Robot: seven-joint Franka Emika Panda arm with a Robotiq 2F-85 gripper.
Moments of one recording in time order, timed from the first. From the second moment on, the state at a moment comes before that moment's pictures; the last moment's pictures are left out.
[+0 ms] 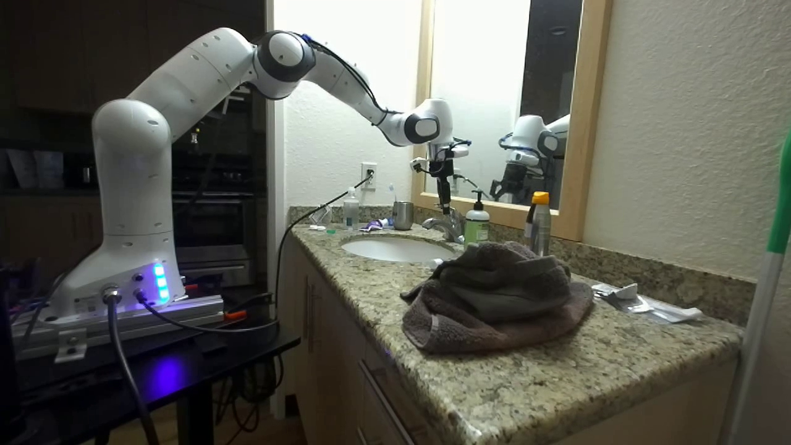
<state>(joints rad) -0.25 0.74 -0.18 -1.30 0.16 2.24 0.45</state>
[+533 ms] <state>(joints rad) -0.26 0.74 -0.16 -1.22 0.24 2.08 0.45</state>
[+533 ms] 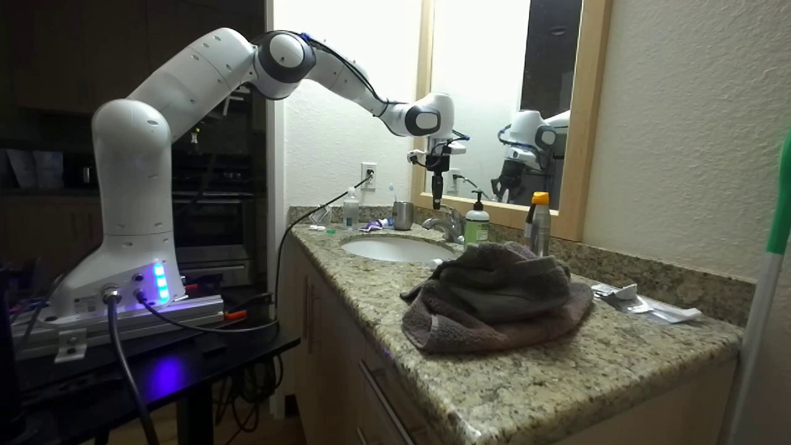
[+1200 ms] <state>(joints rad) -0.27 0.69 -0.17 -1.20 0.27 2.14 0.45</state>
